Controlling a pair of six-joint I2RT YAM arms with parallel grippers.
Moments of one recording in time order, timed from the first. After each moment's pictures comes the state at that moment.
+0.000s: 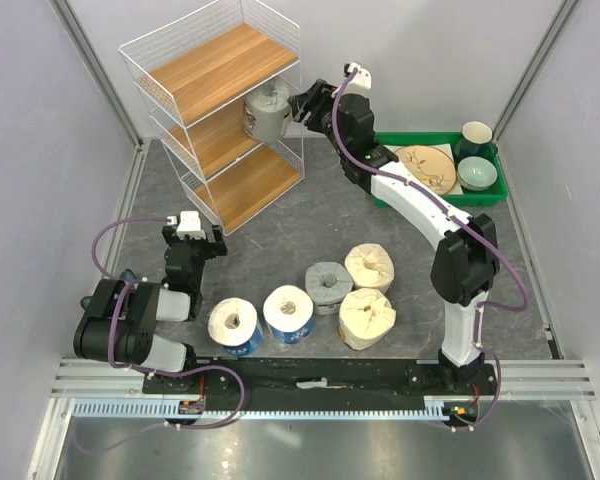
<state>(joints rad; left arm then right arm) -0.09 1.44 0.20 1.12 -0.12 0.01 0.57 1.97 1.84 0.17 0.17 0.62</state>
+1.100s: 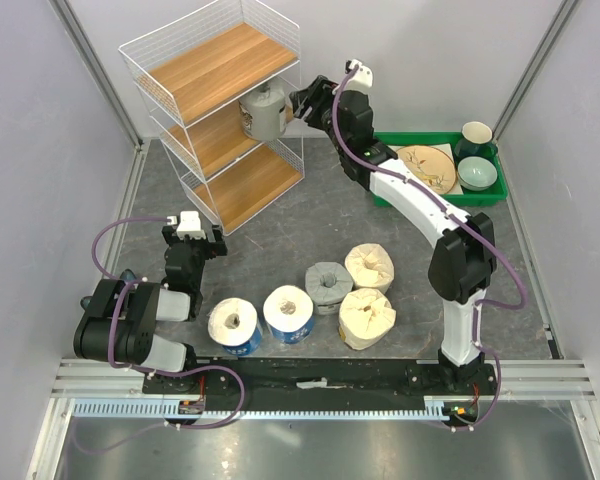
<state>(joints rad) -0.09 1.44 0.20 1.12 -0.12 0.01 0.56 1.98 1.87 0.15 0.22 0.63</state>
